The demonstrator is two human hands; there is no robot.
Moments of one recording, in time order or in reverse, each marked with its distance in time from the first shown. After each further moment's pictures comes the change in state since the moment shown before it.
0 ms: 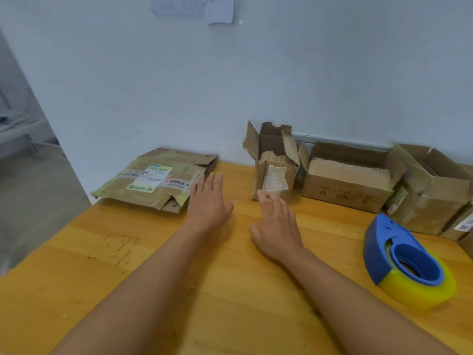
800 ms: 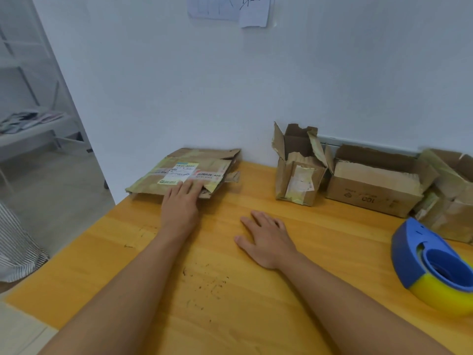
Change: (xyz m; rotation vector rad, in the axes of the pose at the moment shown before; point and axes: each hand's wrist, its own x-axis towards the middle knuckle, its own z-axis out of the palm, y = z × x) left_hand -0.039 -0.116 -0.026 0.118 0.221 -0.064; right_hand -0.001 -0.054 0.038 -0.023 -0.372 -0.125
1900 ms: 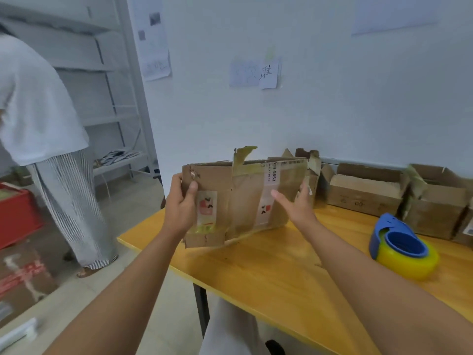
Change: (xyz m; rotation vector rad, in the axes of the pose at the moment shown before) left_hand -0.157 0.060 -0.201 -1.020 0.401 -0.159; right_hand -0.118 -0.011 -0.101 1.121 0.447 0.035
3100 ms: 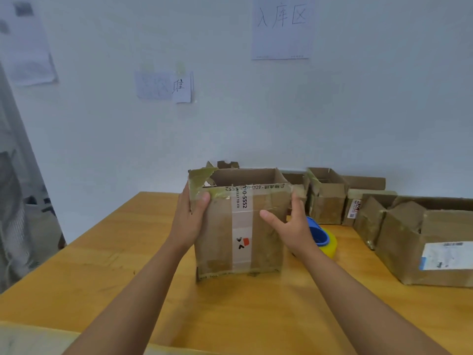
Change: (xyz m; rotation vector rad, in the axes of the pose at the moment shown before) left_hand -0.007 0.031 0.159 -0.210 -0.443 -0.032; right_hand -0.066 -0.006 -0.125 -0.179 0.283 -0.177
